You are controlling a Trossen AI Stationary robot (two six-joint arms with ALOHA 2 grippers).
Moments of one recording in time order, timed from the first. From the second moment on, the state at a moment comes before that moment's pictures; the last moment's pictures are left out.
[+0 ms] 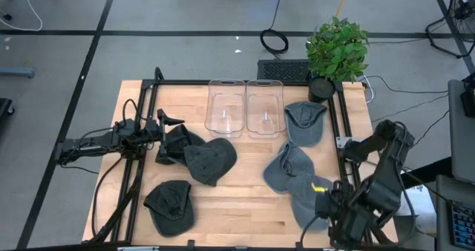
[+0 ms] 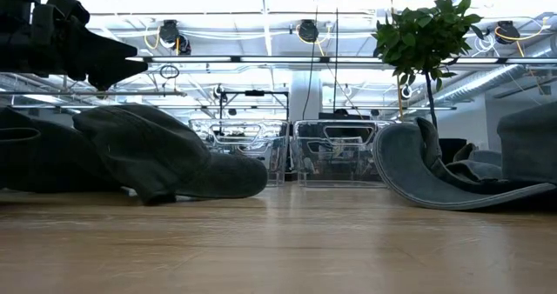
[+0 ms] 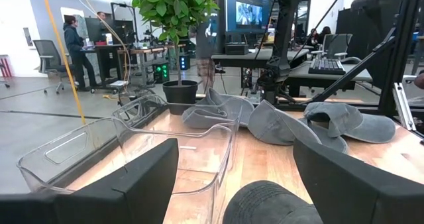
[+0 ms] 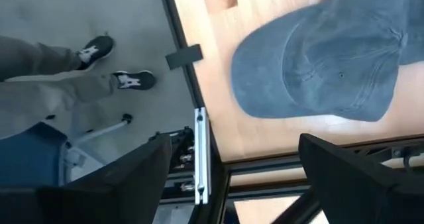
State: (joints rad) left arm 0.15 0.01 0.01 0.06 -0.03 0.02; right arm 0.94 1.67 1.88 -1.55 -0.08 1.24
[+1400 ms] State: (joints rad) left arm 0.15 0.01 0.01 0.06 -0.03 0.02; right arm 1.12 1.92 1.45 -1.06 0.03 1.41
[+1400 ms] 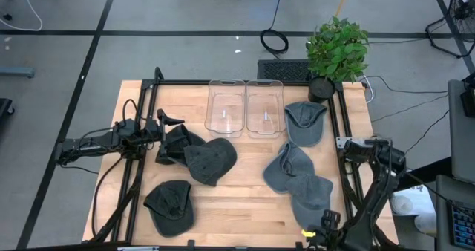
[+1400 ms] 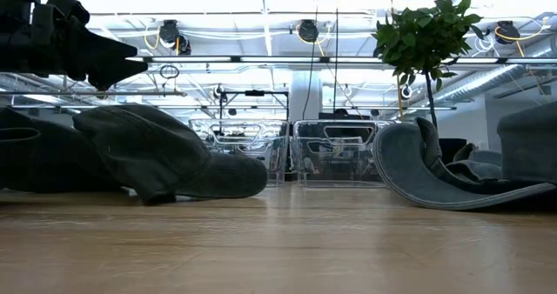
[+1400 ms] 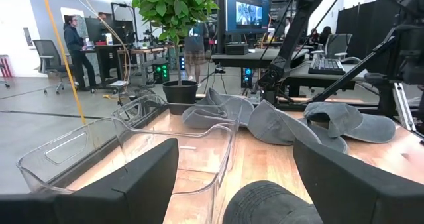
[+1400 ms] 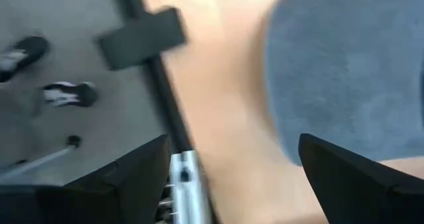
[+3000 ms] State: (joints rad) left arm 0.15 0.01 0.01 0.06 -0.03 0.02; right arm 1.20 2.28 1.72 -1.57 0.36 1.41
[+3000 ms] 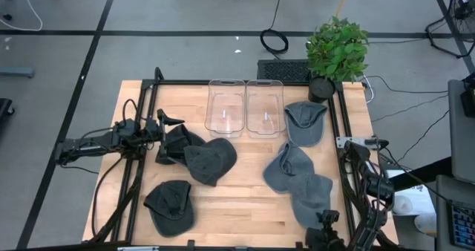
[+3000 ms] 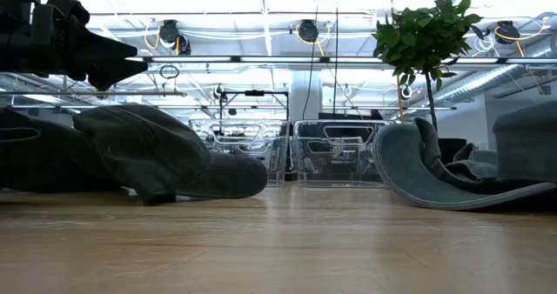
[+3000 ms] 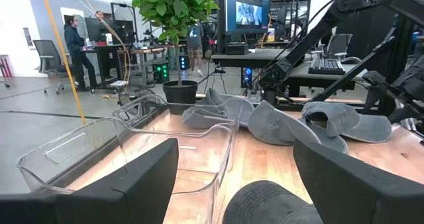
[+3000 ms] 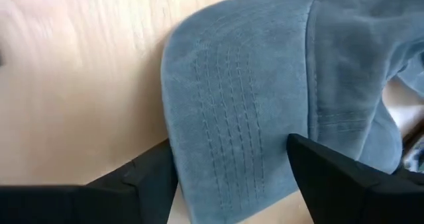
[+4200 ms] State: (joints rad) left arm 0.15 0.01 0.01 0.06 -0.03 0.02; right arm 1.19 2.15 1.80 -1.58 0.44 1.19
